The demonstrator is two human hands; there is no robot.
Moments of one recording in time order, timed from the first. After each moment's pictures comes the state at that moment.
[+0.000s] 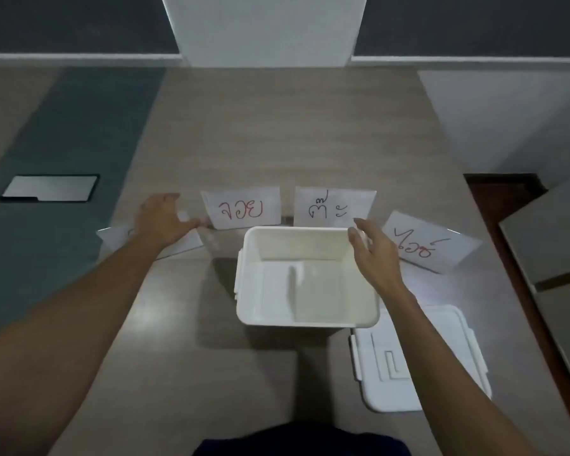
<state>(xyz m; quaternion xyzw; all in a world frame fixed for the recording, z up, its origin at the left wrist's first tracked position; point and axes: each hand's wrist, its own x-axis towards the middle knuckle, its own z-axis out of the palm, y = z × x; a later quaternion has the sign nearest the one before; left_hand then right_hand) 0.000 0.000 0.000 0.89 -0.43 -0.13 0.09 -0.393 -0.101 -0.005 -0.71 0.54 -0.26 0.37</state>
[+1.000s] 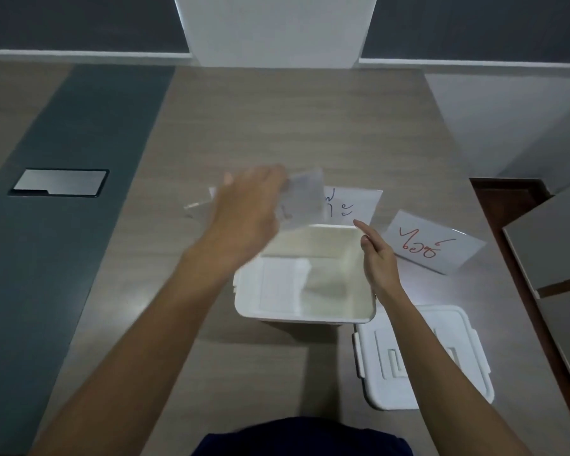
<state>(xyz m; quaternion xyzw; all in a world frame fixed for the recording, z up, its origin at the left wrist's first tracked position) -0.180 0.008 0.150 0.78 -0.61 0.00 0.16 -0.391 -0.094 -0.026 -0.59 0.52 -0.32 0.53</state>
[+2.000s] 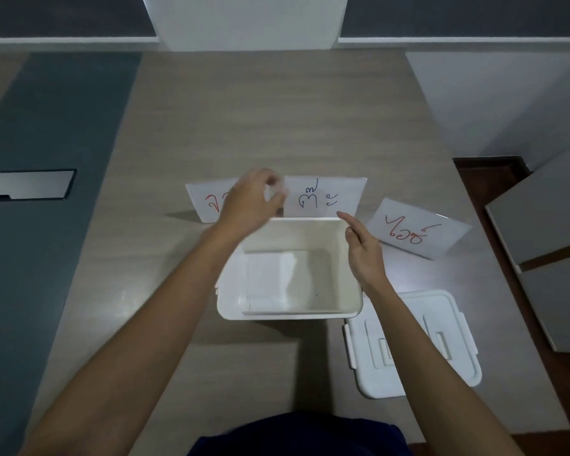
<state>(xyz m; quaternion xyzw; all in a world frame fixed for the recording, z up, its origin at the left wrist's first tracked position) -0.157 -0.068 0.040 0.74 -0.56 -0.19 0.31 -0.387 -0.094 -0.027 -0.59 0.54 -0.32 0.52</state>
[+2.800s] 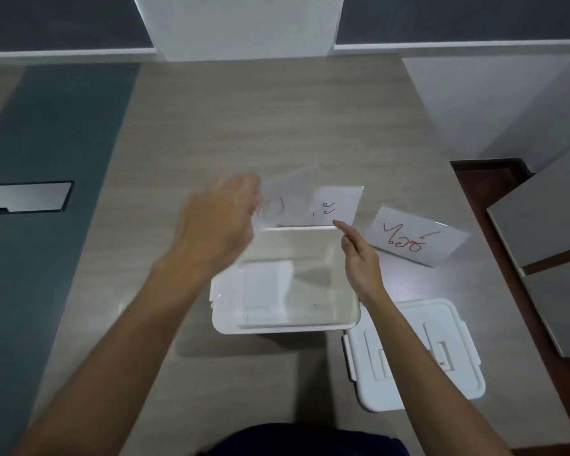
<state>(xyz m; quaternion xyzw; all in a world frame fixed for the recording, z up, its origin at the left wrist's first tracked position) -0.168 -0.012 0.126 0.72 -0.66 0.06 0.19 -0.387 -0.097 -0.031 -0.57 0.54 -0.32 0.53</state>
